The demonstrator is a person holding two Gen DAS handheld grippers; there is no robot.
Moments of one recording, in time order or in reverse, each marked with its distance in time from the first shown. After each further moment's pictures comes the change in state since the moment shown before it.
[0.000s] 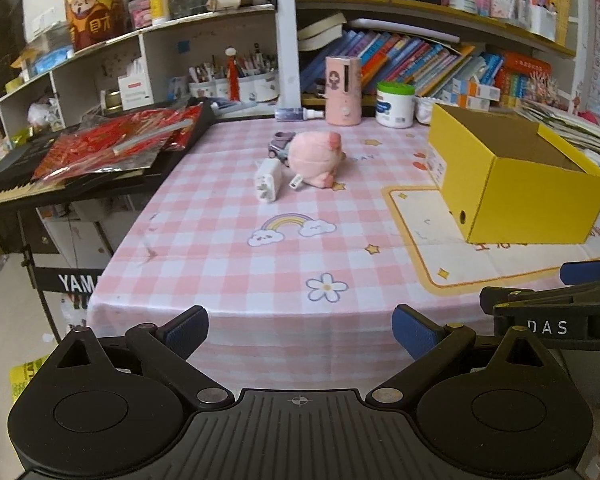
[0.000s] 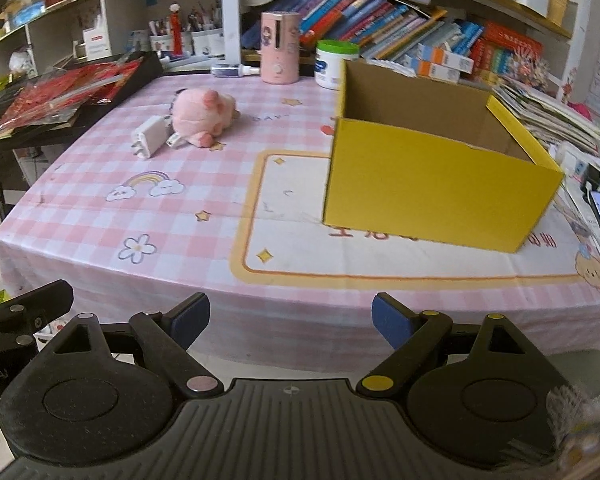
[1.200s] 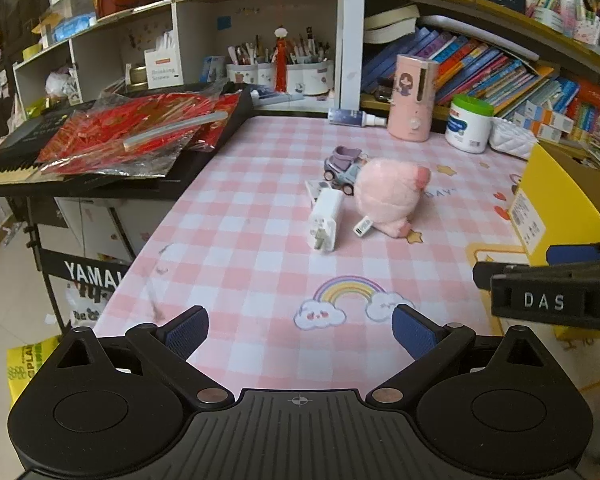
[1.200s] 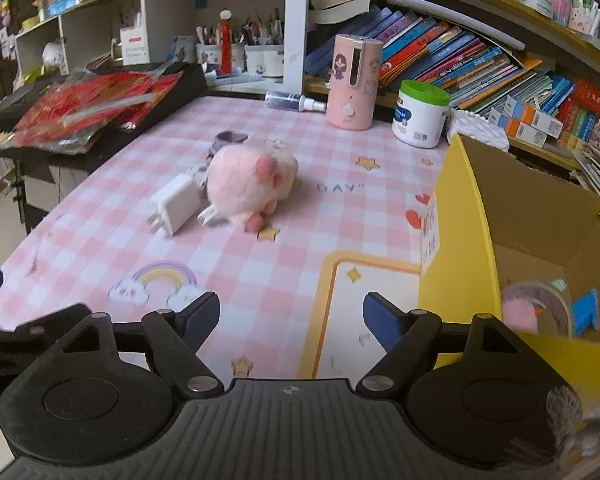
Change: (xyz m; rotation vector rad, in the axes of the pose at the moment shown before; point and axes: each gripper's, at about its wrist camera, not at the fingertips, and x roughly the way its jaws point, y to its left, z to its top) left arm 0.106 0.045 0.069 -0.120 0.045 0.073; right arm 0.112 0.039 0.116 -0.105 -0.043 0.112
